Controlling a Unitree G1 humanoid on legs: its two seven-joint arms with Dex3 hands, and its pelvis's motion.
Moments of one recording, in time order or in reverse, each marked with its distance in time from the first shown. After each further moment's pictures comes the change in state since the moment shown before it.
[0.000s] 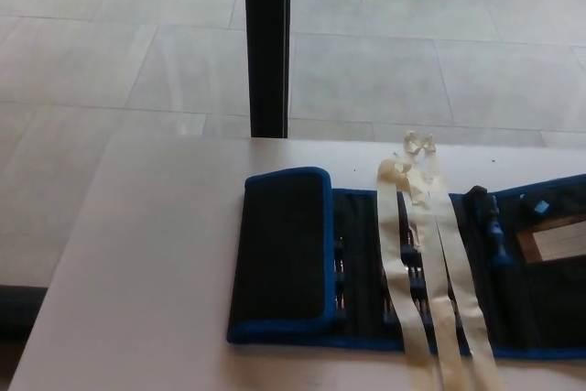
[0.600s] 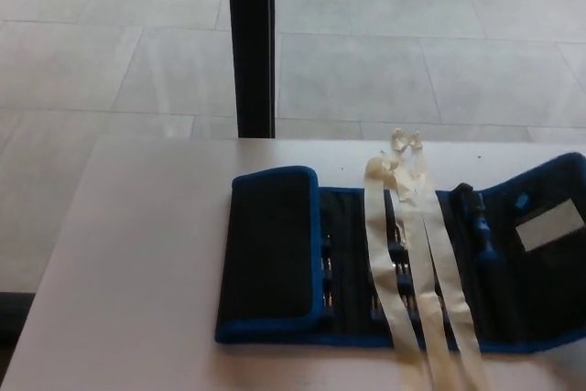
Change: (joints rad) left_arm 0.001 0.006 -0.011 -0.004 -0.002 0.001 0.000; right_arm 0.010 0.081 0.035 -0.308 0.045 0.184 -0.002
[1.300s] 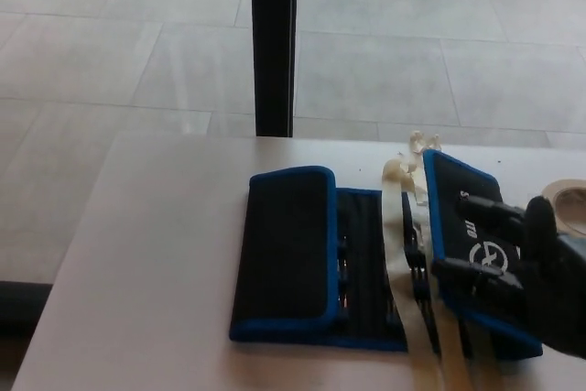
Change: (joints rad) left_arm 0.007 0.009 -0.005 0.000 0.000 0.002 0.000; right_arm 0.075 0.091 0.249 -0.412 0.041 0.131 0.004
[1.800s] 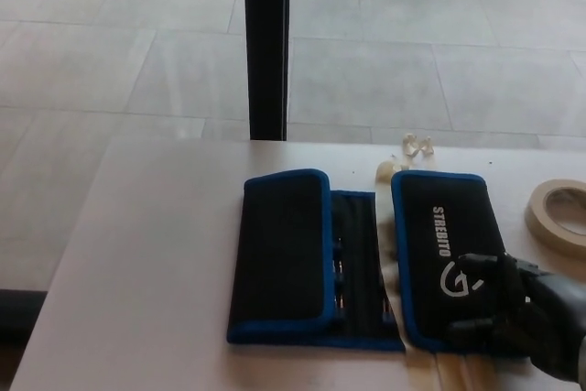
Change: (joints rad) left_arm -0.011 0.000 -0.018 -0.001 0.000 0.000 0.000; right_arm -0.069 -0.112 0.222 0.354 -0.161 -0.231 0.010
